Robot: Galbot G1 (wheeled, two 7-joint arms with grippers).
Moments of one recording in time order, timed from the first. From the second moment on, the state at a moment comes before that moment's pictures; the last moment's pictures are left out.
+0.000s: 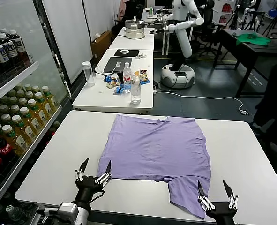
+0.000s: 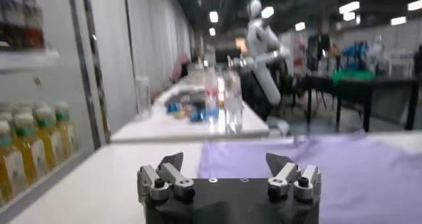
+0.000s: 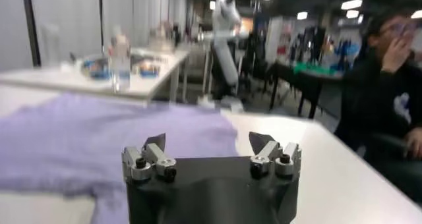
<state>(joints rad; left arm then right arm) 1.58 -1.26 -0.35 -2.28 -0.16 0.41 -0.20 -1.98 1.31 0.53 2.34 0.14 -0.18 0.22</state>
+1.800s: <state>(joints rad) 1.44 -1.19 -0.30 -2.08 -0.34 0.58 -0.26 -1.92 1.35 0.47 2.25 0.23 -0.28 0.18</state>
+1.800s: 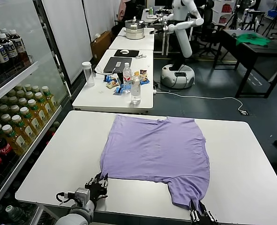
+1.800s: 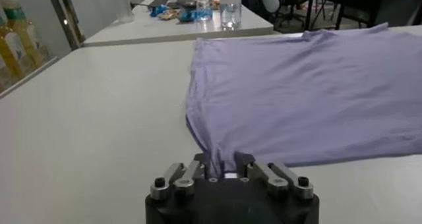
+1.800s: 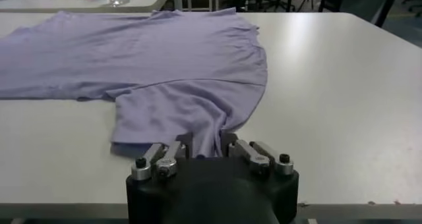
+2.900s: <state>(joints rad) 1.34 -1.05 -0.31 -2.17 -0.43 0.53 -0.22 -1.72 1.20 0.66 2.34 0.37 -0.37 0.18</state>
